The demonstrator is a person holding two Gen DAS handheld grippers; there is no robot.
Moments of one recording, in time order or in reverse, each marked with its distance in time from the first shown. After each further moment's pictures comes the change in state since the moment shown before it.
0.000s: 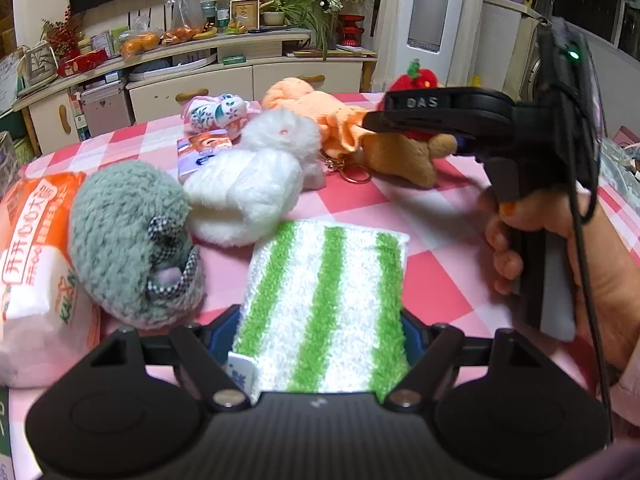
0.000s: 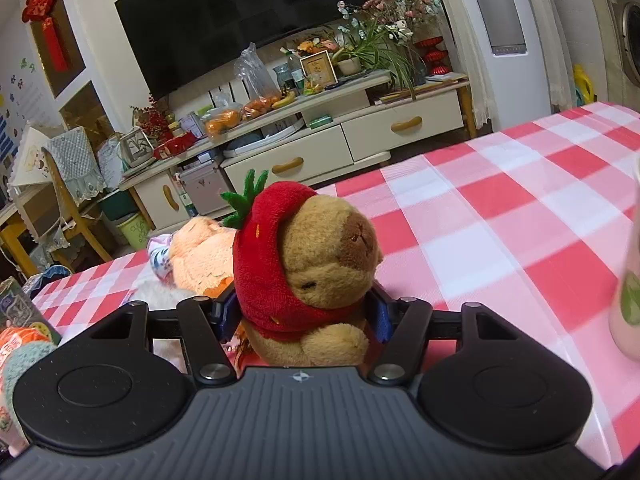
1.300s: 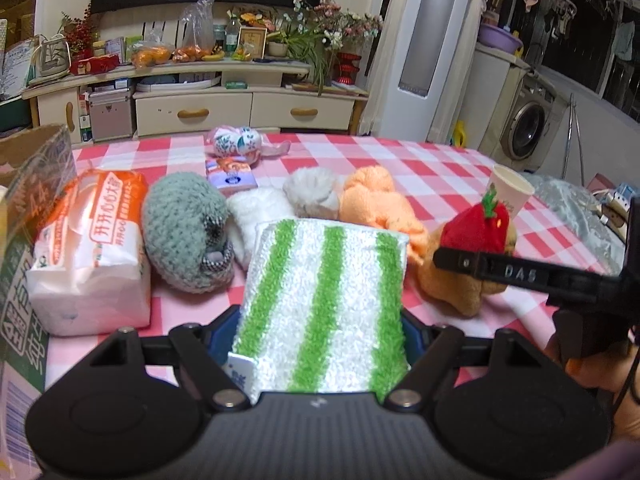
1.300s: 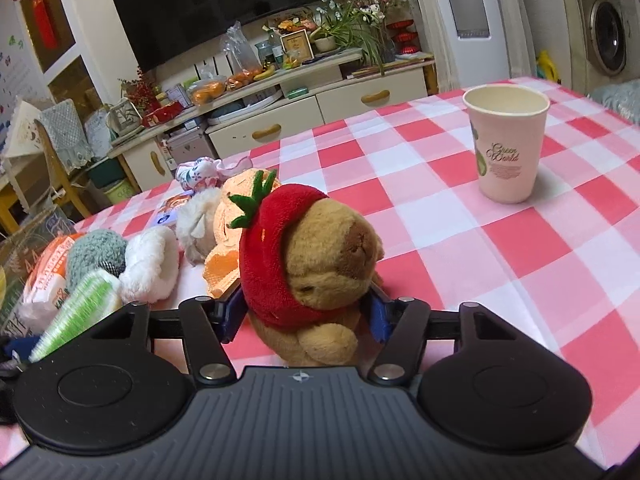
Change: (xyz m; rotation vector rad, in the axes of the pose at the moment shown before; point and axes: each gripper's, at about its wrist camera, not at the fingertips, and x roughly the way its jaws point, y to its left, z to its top) left arm -0.061 0.030 -0.016 -0.087 -0.110 -0.085; right arm -0.079 0.011 -0.049 -0.012 0.072 -0.102
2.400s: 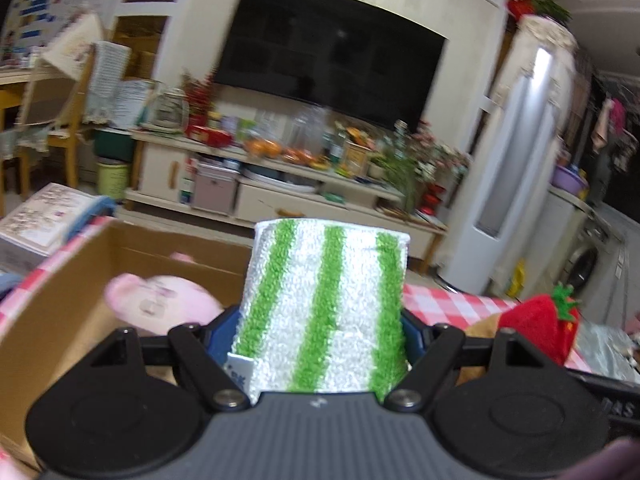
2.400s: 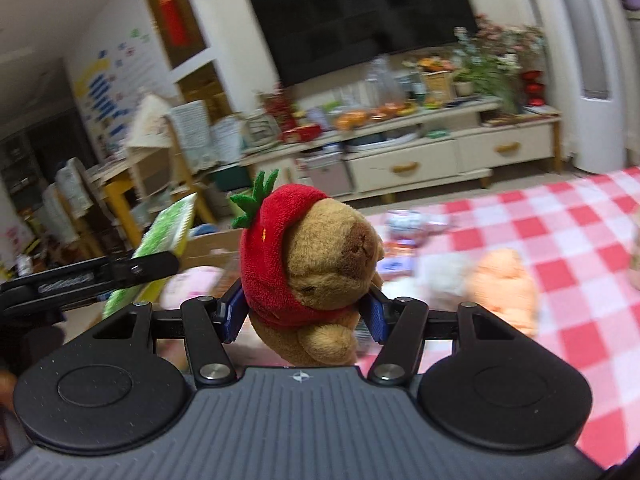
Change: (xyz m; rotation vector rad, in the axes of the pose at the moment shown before) left arm -0.122 0.124 0.032 -0.239 -0.331 0.188; right arm -0.045 0.140 0.022 -0.174 -0.058 0.351
